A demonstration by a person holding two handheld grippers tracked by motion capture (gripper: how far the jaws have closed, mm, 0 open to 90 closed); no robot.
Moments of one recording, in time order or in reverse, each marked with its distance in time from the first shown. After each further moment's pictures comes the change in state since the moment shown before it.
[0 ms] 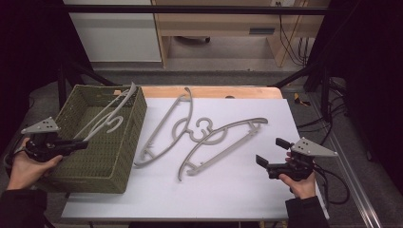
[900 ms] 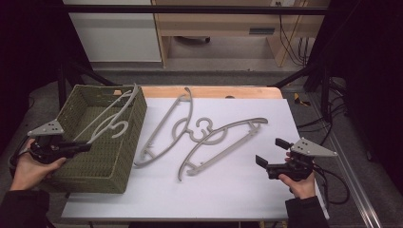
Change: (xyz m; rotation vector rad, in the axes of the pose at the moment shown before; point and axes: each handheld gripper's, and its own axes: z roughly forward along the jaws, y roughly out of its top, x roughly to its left) left arm -0.001 0.000 0.004 0.028 -0.007 0.016; right arm 0.000 0.000 0.001 0.003 0.004 -0.005
